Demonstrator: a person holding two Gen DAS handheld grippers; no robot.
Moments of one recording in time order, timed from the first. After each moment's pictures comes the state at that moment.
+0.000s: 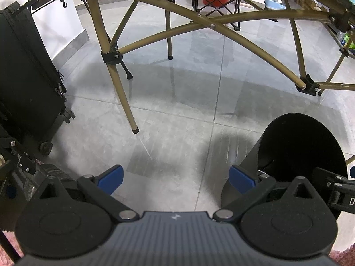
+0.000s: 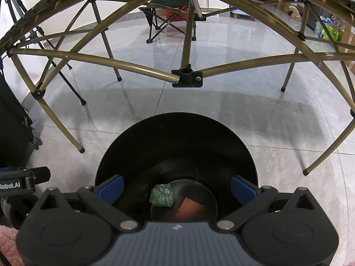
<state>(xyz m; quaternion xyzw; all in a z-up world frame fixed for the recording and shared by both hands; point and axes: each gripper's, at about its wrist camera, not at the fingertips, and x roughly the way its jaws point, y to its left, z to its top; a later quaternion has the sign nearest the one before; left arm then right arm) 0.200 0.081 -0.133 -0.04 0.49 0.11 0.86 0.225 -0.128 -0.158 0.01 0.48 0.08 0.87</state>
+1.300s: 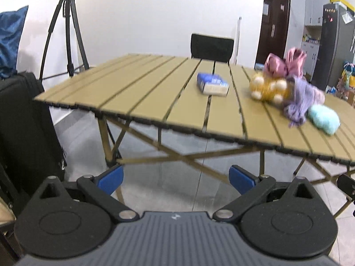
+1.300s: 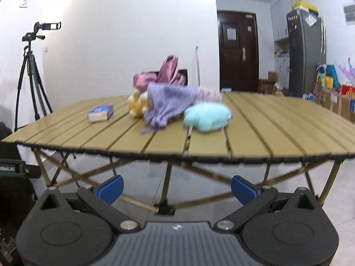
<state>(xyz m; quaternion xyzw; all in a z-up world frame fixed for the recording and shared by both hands) 0.204 0.063 0.012 -0.06 0.29 0.11 0.95 0.199 -0.188 -0.020 0.02 0.21 0.07 0.97</state>
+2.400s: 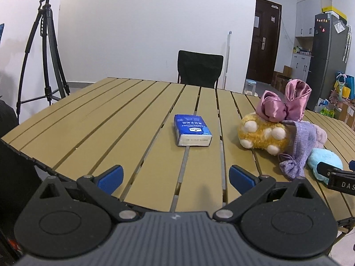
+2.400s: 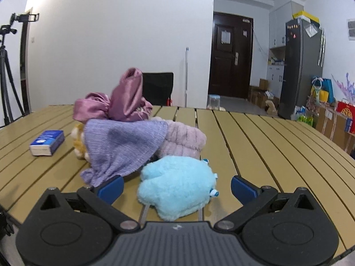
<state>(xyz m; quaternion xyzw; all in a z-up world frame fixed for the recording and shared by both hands) 0.302 0.054 0.039 -0.06 0.25 0.08 0.96 0.356 -0.202 0.004 -0.02 0.23 0.03 0.97</state>
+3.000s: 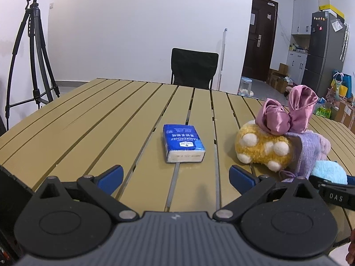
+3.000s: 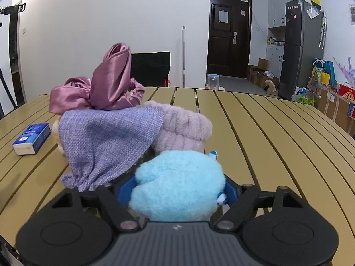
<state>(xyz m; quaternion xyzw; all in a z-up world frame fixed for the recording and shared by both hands) 0.344 0.052 0.046 -0.06 0.26 0.07 0.96 0.397 -0.197 -0.010 -0.01 0.28 0.03 0.96</state>
